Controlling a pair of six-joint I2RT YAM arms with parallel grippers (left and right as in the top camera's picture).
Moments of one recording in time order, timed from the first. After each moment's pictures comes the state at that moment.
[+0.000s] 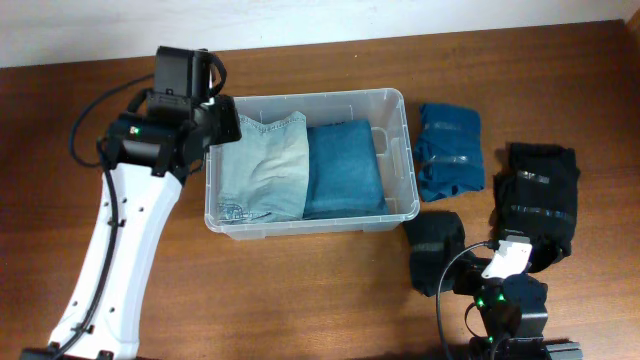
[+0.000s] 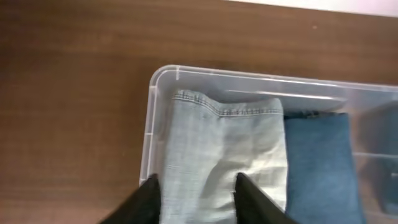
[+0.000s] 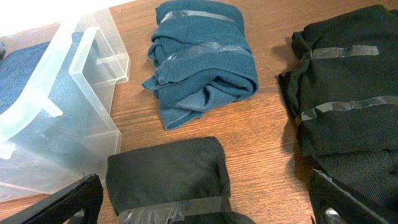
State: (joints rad) left arm -0.26 1.61 1.70 -0.98 -0.10 -0.29; right arm -0.06 0.01 0.16 -0.60 0.01 0.20
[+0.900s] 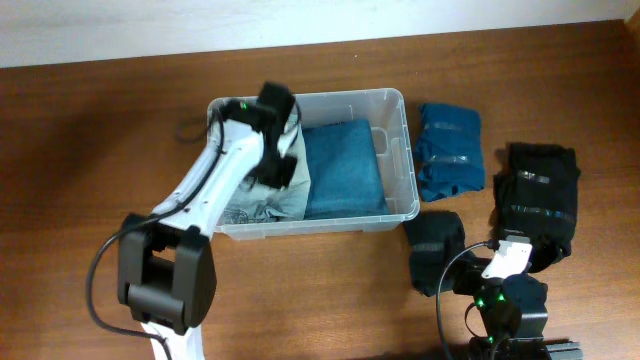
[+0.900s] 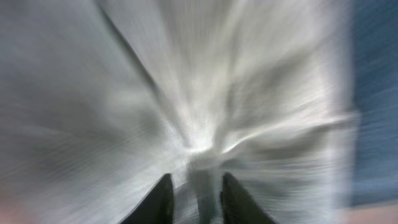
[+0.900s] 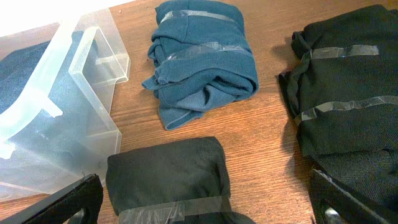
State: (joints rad) left arm -0.42 2.03 1.67 -1.17 -0.02 -0.02; right arm -0.06 0.01 0.16 -0.60 0.01 0.20
